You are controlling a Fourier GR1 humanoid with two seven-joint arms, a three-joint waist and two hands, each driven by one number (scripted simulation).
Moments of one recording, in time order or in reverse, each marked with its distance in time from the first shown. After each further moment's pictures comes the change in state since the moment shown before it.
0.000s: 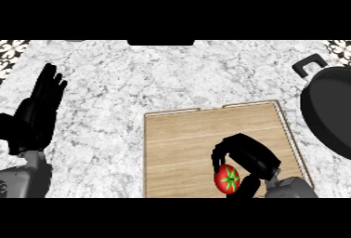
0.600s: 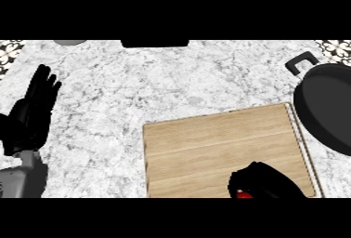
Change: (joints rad) left arm 0.002 0.005 0.036 0.019 -0.005 -0.006 -0.006; right arm 0.244 -0.143 0.053 -0.237 0.134 -0.036 -0.069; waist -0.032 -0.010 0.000
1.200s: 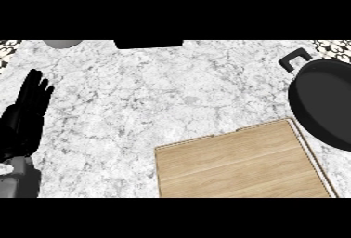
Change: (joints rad) left arm 0.041 0.010 0.024 -0.028 0.014 -0.008 0.001; right arm 0.524 -0.136 -0.260 -0.513 -0.173 -0.183 -0.065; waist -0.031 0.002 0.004
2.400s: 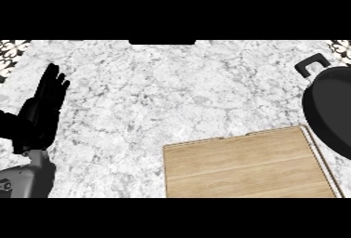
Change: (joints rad) left arm -0.050 -0.039 -0.051 0.024 -0.029 -0.001 -0.010; right arm -0.434 -0.122 -0.706 0.362 -0.715 0.090 0.233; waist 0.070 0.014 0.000
